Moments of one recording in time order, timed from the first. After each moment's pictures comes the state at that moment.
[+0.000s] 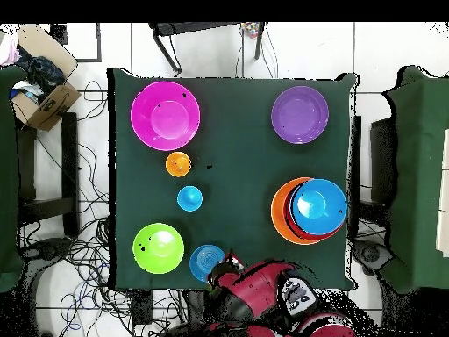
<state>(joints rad) -0.39 -0.60 0.04 2.15 -0.94 -0.11 1.52</state>
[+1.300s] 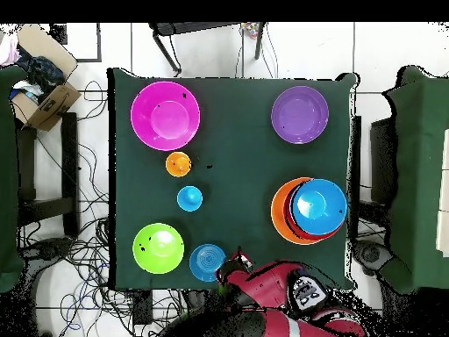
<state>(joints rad) -0.41 -0.54 -0.01 2.11 -0.94 -0.17 1.52</state>
